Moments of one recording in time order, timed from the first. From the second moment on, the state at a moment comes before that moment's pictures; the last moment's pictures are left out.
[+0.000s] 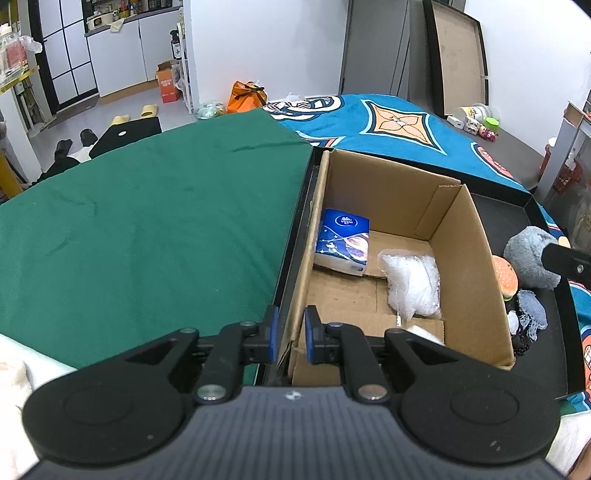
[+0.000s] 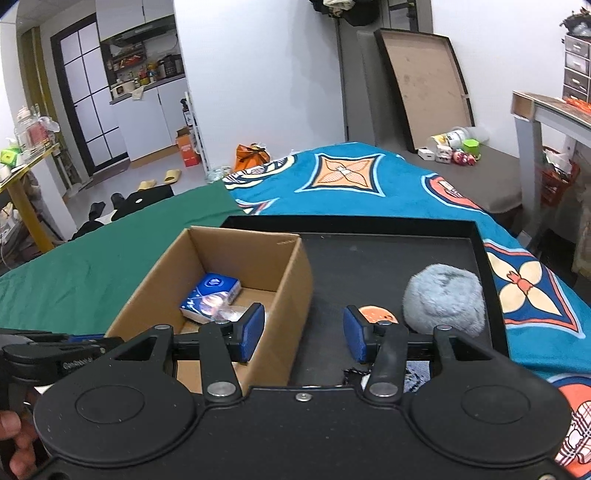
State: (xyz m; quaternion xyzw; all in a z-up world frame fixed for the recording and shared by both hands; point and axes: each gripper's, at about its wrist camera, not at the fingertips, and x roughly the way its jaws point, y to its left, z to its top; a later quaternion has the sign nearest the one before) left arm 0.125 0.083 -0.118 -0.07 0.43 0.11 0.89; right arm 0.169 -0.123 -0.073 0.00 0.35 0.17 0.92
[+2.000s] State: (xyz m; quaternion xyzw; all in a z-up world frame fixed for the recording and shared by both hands) left arm 0.150 0.034 -0.127 0.07 0.46 0.16 0.87; right arm 0.217 -0.227 -0.184 0.09 0.43 0.06 0.89
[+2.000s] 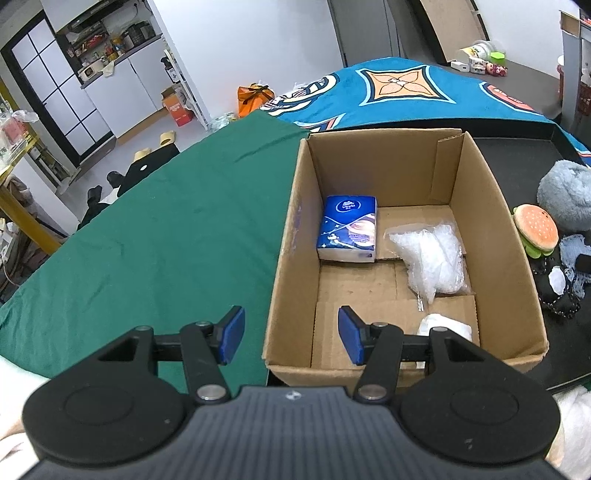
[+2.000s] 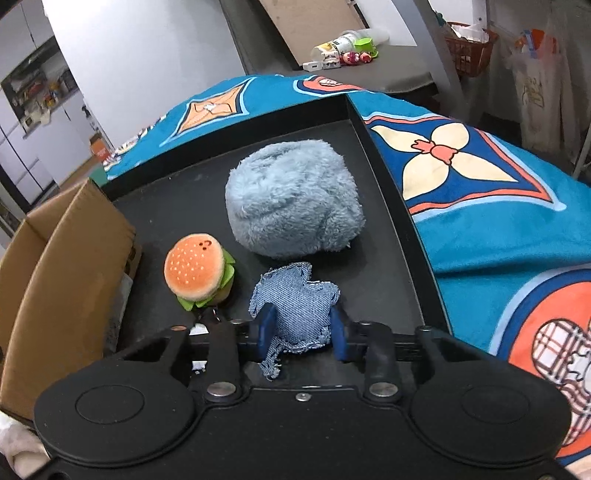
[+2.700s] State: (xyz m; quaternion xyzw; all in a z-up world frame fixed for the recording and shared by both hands) left arm 0.140 0.037 -0.118 0.06 0.44 0.15 0.88; right arm 0.194 -0.223 -0.142 0.06 0.41 0.06 0.91
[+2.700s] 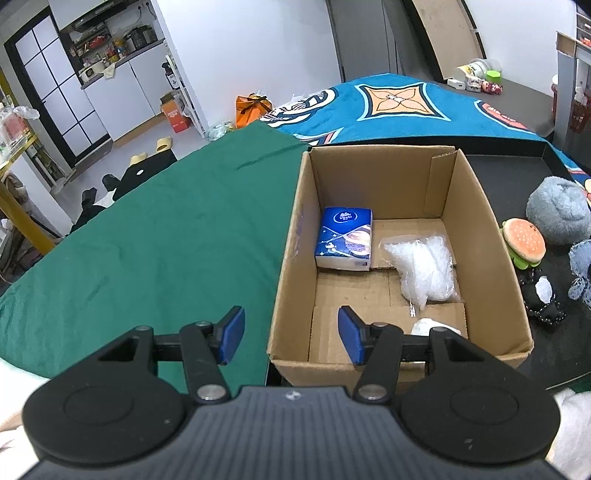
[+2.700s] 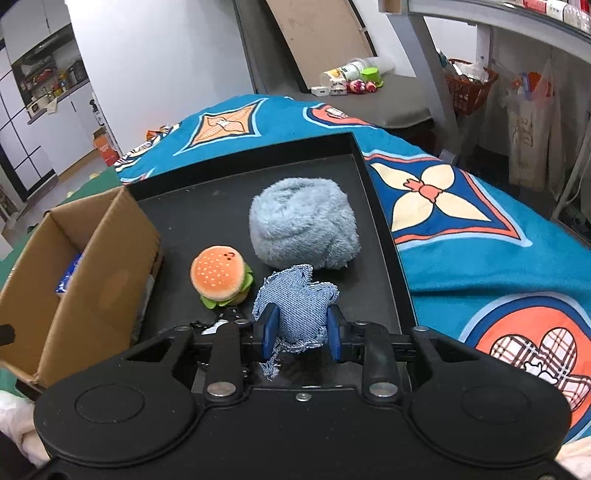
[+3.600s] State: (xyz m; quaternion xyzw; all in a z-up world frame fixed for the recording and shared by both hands) left arm 0.130 0.058 -0.110 0.00 0.43 0.13 0.89; right arm 0.189 -0.163 -0.066 0.00 0.36 0.12 0.93
